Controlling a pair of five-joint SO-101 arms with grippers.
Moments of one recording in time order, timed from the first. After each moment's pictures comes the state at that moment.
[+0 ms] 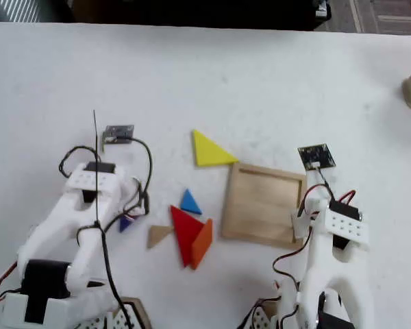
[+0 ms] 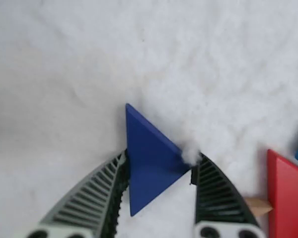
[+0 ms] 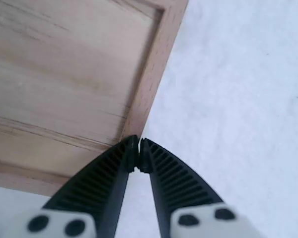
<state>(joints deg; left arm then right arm) 0.5 -10.0 51.5 55.0 8.2 17.8 -31.5 65.9 47.7 31.0</state>
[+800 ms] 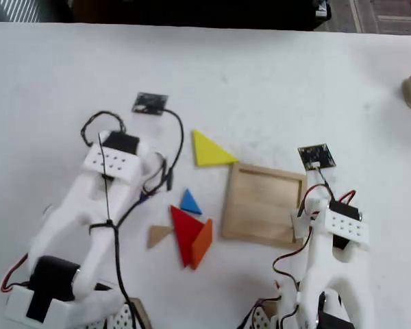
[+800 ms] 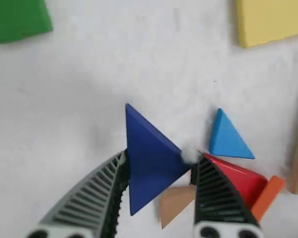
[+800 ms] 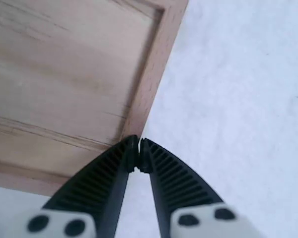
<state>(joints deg) 11.0 -9.9 30.4 69.8 8.0 18.0 -31.5 65.9 47.7 31.0</state>
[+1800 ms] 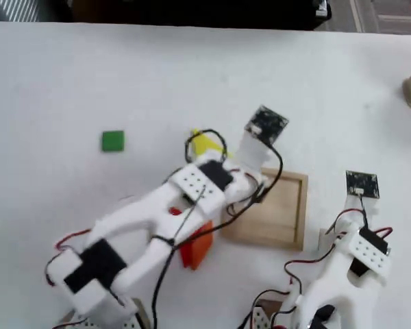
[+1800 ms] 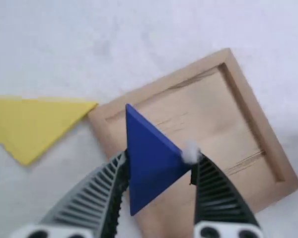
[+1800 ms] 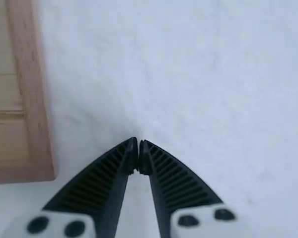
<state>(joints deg) 40.9 4.4 21.3 44.5 10.0 37.4 -38.1 72.3 48.2 32.0</state>
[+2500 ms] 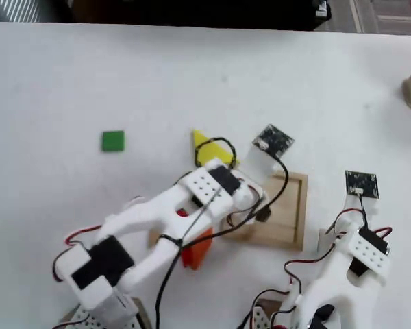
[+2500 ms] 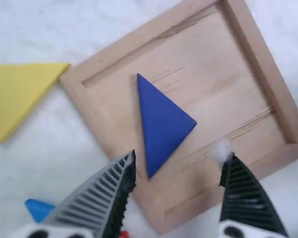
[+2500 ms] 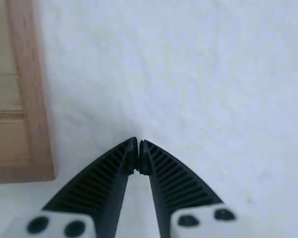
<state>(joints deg) 42.9 7.7 20.5 50.9 8.3 37.4 -38.1 72.3 48.2 32.1</state>
